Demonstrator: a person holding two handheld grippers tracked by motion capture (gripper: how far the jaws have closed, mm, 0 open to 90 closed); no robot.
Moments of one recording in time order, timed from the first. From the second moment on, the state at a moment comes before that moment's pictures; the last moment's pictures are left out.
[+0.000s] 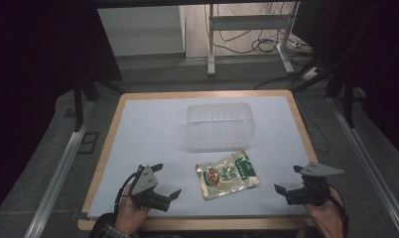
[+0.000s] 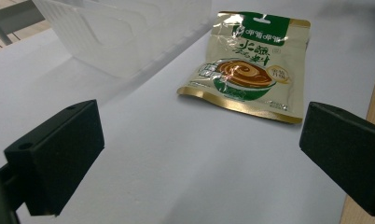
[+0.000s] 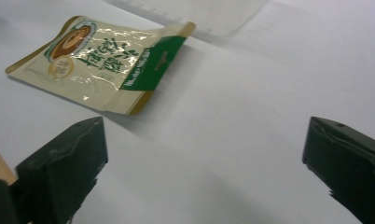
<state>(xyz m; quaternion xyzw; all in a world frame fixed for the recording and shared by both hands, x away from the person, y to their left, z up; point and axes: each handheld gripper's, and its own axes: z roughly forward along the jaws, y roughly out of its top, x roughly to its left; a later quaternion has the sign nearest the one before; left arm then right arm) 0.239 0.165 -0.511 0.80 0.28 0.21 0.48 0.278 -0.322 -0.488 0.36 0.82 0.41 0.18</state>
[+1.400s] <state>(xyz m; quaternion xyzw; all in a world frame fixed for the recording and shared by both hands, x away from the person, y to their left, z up) 0.239 0.162 -0.513 0.80 0.27 0.20 0.49 0.289 -0.310 -0.496 0.37 0.81 0.43 0.13</state>
